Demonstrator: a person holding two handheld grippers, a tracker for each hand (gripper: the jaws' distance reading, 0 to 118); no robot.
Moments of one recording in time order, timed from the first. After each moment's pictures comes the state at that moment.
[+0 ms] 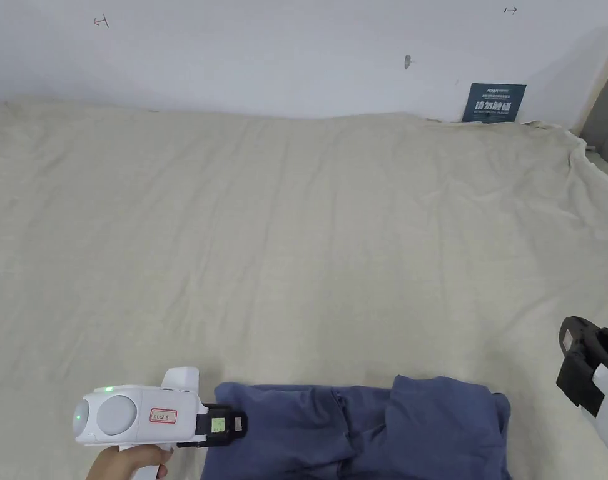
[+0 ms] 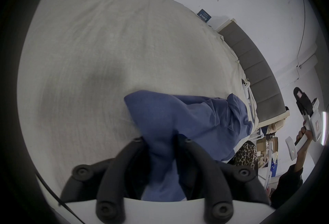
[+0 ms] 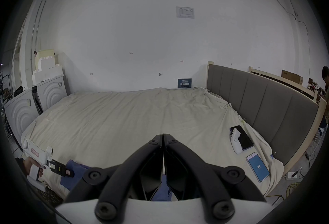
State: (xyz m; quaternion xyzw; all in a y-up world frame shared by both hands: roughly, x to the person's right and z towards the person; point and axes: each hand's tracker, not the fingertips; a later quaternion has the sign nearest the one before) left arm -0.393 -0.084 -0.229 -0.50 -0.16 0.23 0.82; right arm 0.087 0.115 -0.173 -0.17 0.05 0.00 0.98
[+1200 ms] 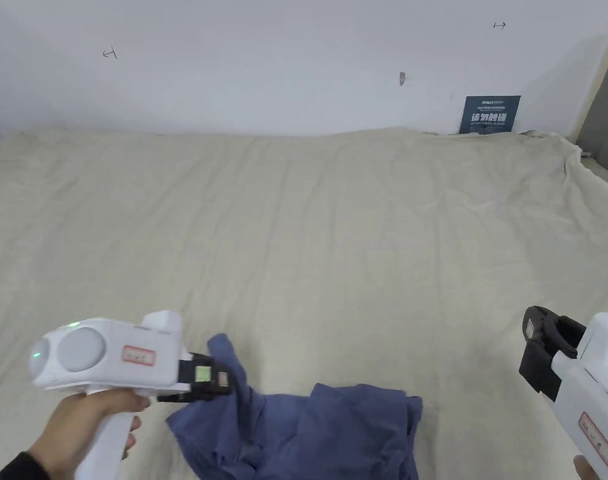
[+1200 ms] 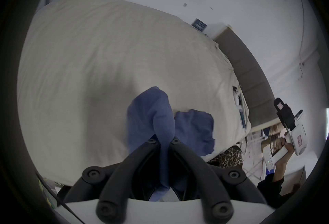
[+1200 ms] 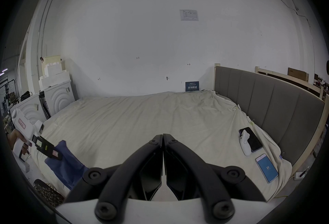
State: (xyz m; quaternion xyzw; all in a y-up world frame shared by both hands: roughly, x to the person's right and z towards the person) left arm -0.357 0.069 -0.228 -0.50 -0.15 0.20 0.83; right arm 0.092 0.110 -0.177 -0.15 0.08 -0.02 0.98
